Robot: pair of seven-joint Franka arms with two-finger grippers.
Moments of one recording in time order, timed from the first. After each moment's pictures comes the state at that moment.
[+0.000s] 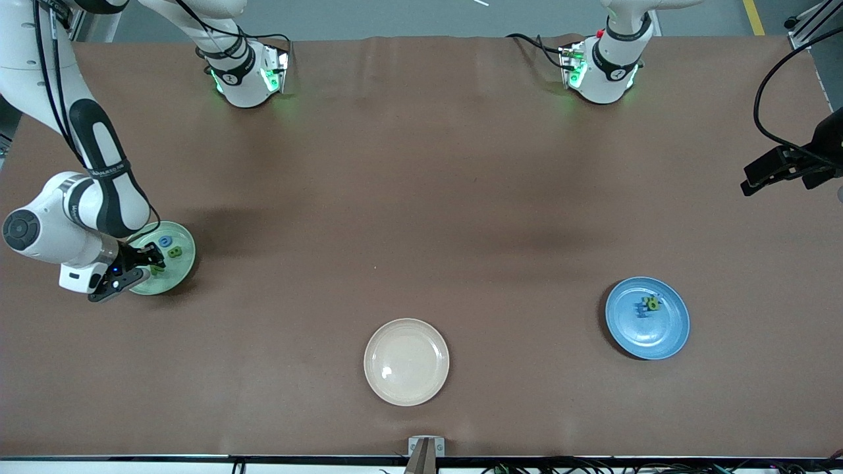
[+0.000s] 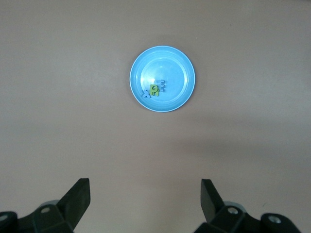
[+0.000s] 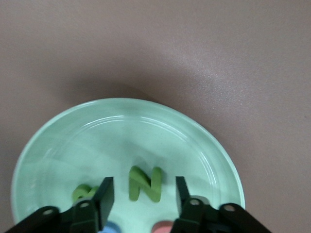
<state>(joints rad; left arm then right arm) 0.04 0.05 -0.05 -1.48 0.02 1.57 -0.11 -0.17 0.51 -0.12 -1.95 0.06 2.36 -0.82</state>
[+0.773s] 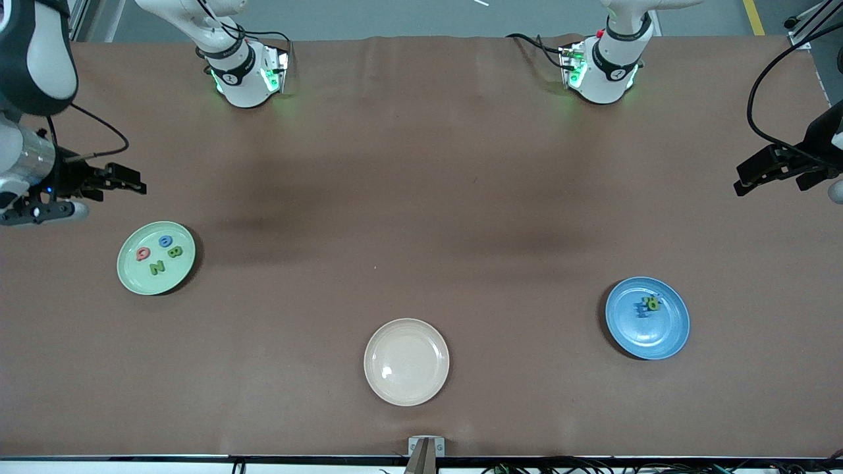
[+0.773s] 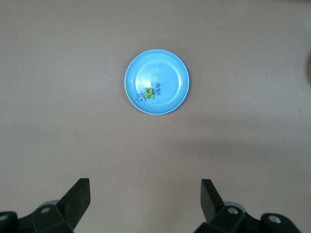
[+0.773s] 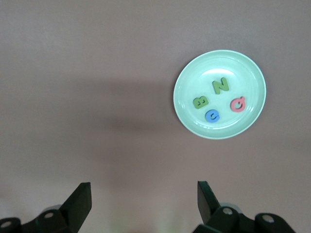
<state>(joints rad) 0.04 0.05 -0.08 -1.48 0.02 1.58 -0.11 -0.03 -0.06 -0.09 -1.93 0.06 1.71 -0.22</state>
